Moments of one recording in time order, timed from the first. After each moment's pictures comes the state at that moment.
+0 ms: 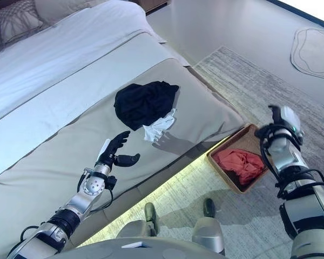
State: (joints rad) left arm -0.16 0.41 -0.40 0.60 -0.08 -0.19 0.27; right arm -0.63 -0.76 0.34 0.80 -0.10 0.14 -0.31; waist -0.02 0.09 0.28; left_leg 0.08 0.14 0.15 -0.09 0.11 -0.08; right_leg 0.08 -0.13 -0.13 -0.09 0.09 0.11
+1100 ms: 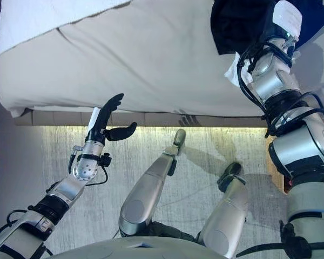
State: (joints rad) left arm -0.22 0.61 -0.44 0.32 -0.08 -0.34 0.44; right arm -1.28 -0.73 0.65 0.95 -0.08 0.33 -0.39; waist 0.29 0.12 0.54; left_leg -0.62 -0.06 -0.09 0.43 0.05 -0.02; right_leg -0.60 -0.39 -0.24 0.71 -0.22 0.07
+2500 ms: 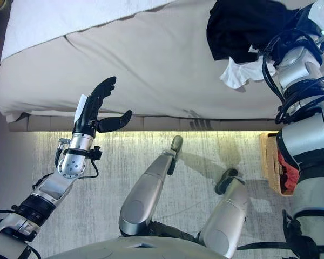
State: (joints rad) left arm -0.20 0.66 -0.38 0.18 -0.15 -0.33 0.40; right arm -1.31 -0.79 0.67 1.19 -0.02 0.22 -0.30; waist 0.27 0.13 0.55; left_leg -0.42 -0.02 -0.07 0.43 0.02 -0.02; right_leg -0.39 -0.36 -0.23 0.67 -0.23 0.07
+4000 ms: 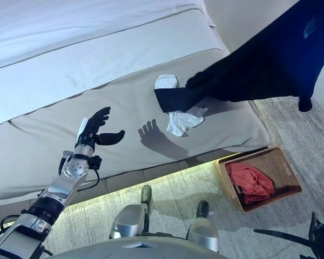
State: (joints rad) left arm -0.20 0.57 -0.31 0.39 -0.20 -0.11 0.29; right arm -1.51 -1.15 0.57 0.89 0.22 0.20 -0.27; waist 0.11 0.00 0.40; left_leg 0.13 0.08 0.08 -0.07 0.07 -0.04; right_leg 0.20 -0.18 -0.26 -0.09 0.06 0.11
